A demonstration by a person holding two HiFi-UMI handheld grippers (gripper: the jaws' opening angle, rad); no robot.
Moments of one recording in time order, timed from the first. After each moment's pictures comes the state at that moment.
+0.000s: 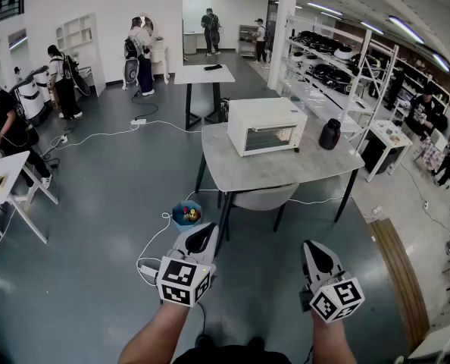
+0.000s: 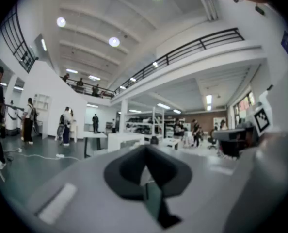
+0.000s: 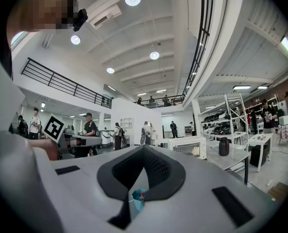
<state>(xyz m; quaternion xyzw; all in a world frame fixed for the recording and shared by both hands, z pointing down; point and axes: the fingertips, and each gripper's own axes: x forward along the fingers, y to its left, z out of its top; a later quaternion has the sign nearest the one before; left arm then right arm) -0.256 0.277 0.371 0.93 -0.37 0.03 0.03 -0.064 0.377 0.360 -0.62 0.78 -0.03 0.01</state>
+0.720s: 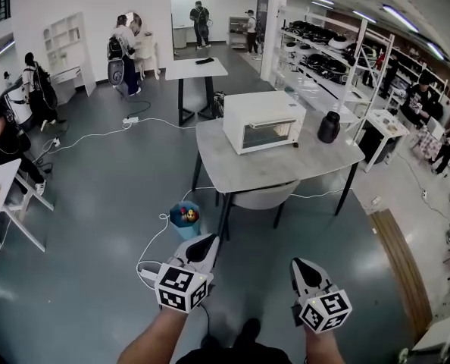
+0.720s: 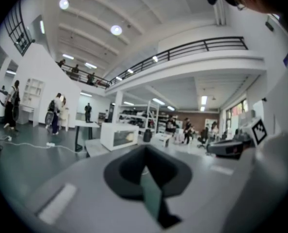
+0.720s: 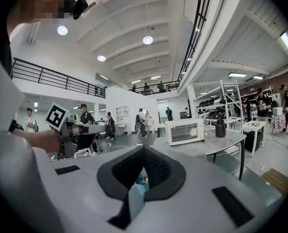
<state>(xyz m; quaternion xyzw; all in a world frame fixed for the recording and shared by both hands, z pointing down) -0.258 0.238 0.413 0.94 -0.32 0.04 0.07 -0.087 0.348 0.435 -0.63 0.77 -0.10 -0.04</state>
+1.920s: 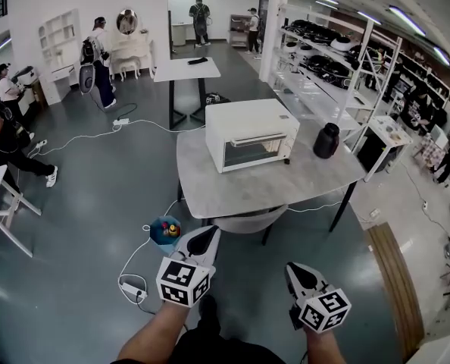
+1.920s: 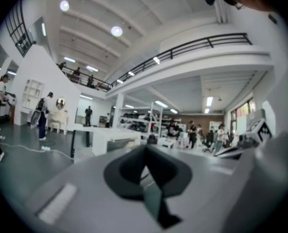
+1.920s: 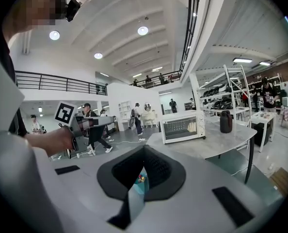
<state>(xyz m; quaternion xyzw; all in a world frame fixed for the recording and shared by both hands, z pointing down) -0.108 0.095 0.412 0.94 -0.34 0.02 0.06 0.046 0.218 0.460 -0.59 0.79 -0.15 -0.05</state>
